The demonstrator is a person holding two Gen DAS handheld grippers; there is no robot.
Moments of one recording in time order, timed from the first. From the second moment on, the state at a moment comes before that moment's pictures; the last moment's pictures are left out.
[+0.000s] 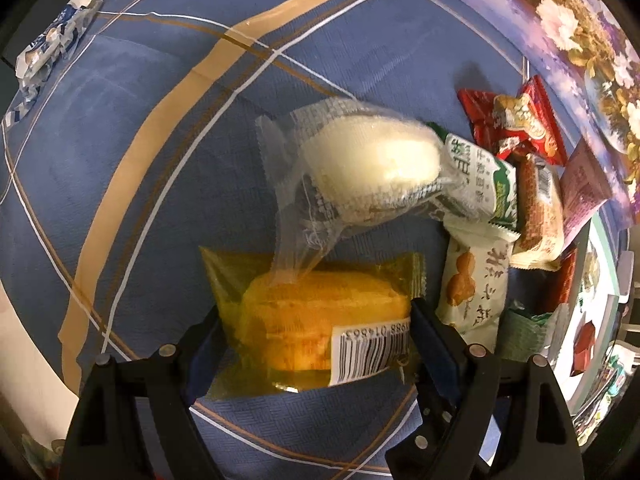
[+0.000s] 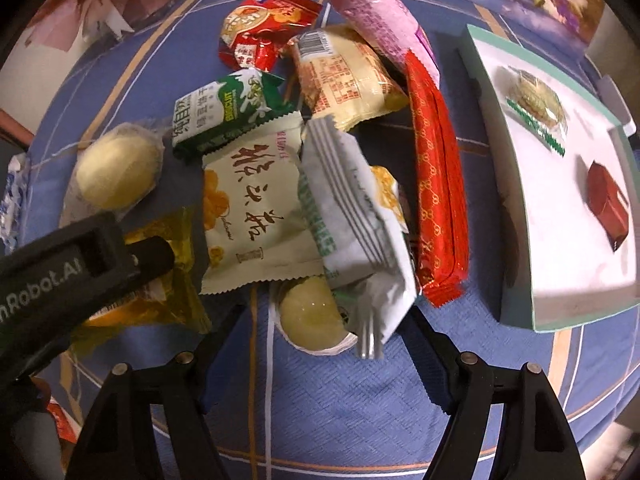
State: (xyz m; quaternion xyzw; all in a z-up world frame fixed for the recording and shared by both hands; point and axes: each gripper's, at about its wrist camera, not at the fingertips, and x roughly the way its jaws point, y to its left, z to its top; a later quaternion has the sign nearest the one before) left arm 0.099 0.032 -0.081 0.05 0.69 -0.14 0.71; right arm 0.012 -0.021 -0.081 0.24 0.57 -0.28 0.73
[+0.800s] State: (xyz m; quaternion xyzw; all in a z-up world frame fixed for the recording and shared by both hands) left arm 0.080 0.008 -0.067 0.06 0.68 -0.15 0.71; right arm 0.020 -0.016 -0.083 0.26 0.55 -0.25 0.75
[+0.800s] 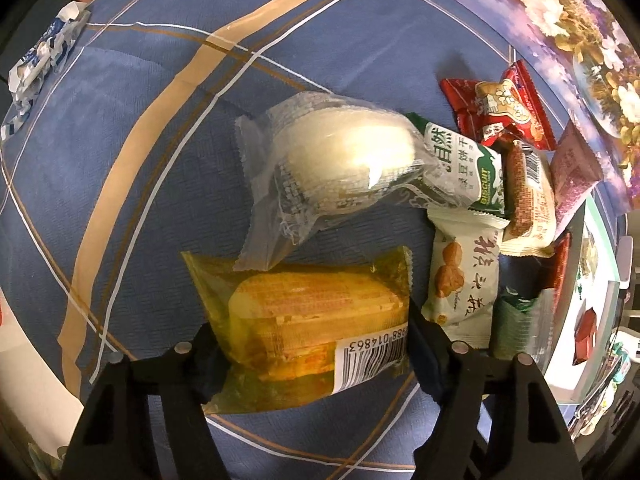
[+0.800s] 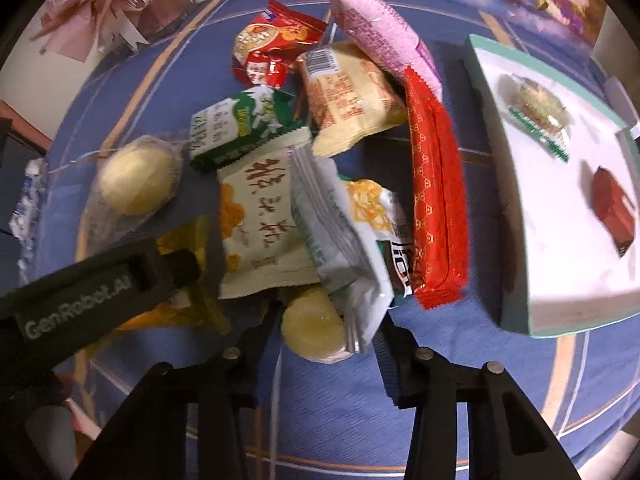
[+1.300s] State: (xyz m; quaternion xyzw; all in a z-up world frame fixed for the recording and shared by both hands) left arm 0.078 0.011 -0.028 0.03 0.65 -0.16 0.74; right arm -0.019 -0.029 -0.039 0.28 0.51 -0.22 0.78
